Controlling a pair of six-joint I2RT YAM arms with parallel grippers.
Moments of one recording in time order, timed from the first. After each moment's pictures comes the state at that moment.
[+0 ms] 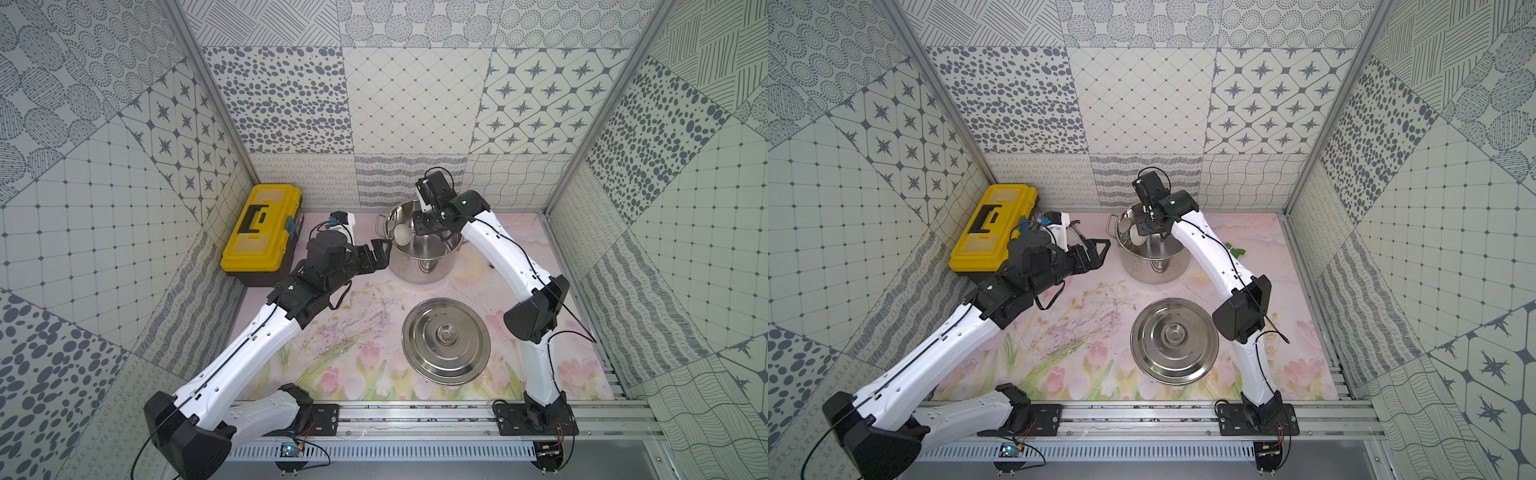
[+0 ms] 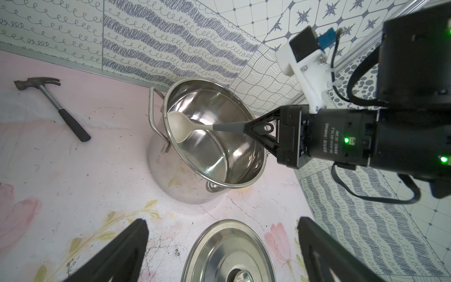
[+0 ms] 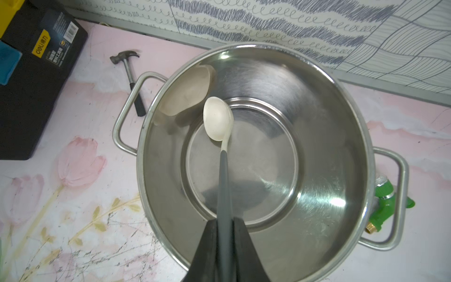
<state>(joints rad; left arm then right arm) -0.51 1.12 1.14 -0.37 -0.02 -0.59 0.61 2.13 2.41 -1.17 0.21 0.27</state>
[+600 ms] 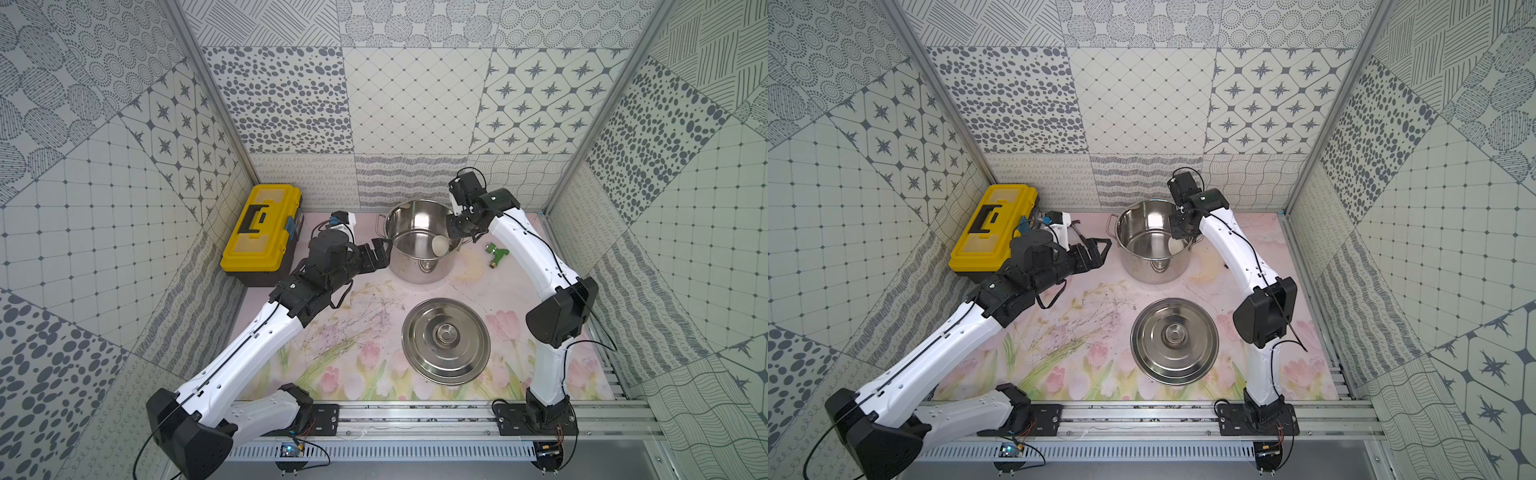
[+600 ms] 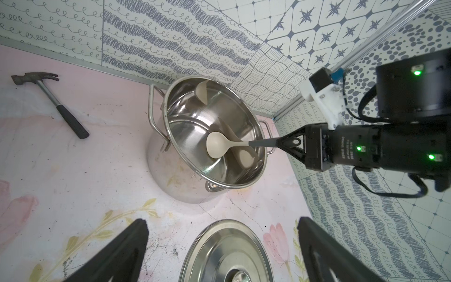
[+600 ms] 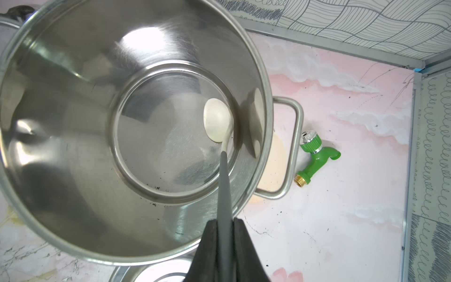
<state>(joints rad) -0.51 1.15 1.15 -0.37 -0.02 -0.60 0.47 1.92 2.09 -1.21 0.21 0.19</state>
